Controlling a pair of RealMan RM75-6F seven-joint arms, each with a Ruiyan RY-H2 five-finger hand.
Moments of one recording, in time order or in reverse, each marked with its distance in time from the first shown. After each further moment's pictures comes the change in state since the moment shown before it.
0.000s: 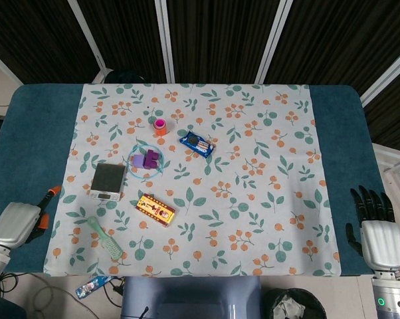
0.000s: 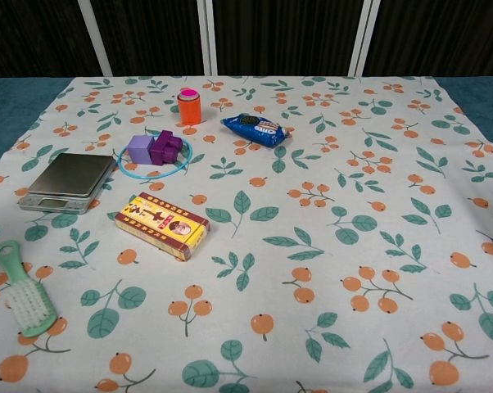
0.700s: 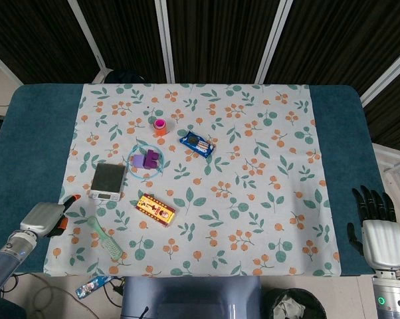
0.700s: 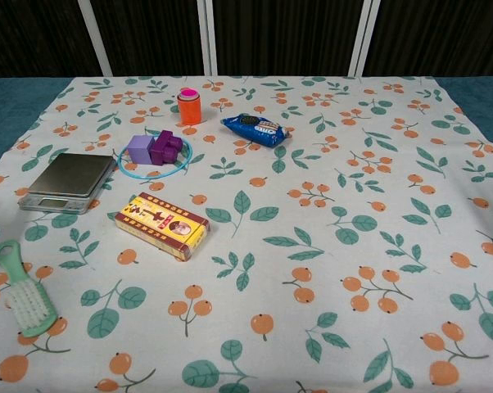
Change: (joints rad) left arm -0.189 -0.115 0.002 0.105 -0.265 -0.367 0.051; right arm 0.001 -0.007 0.006 0.006 0.016 -0.004 -0.008
